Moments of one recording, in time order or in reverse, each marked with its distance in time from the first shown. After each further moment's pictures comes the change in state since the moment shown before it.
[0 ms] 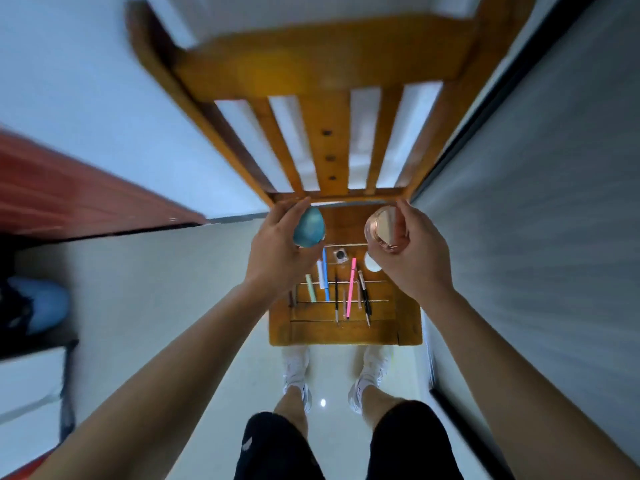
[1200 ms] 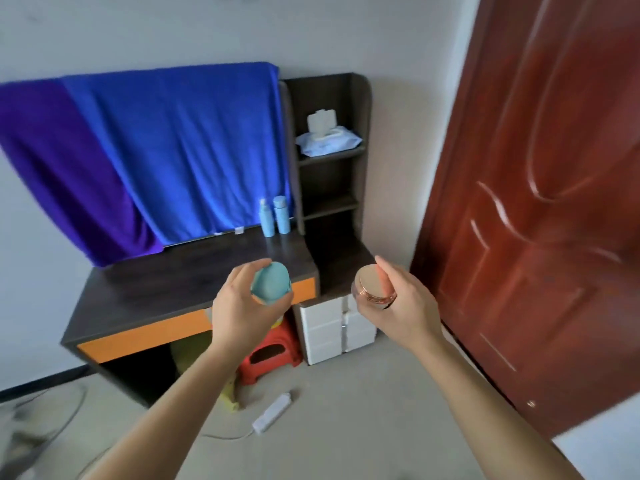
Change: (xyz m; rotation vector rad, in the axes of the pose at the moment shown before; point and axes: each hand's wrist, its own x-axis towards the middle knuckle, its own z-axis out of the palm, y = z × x) left_hand -0.803 -0.332 -0.525 0.044 1.364 -0.855; right_hand -0.577 -0.737 0.264 0.250 -0.569 -1.279
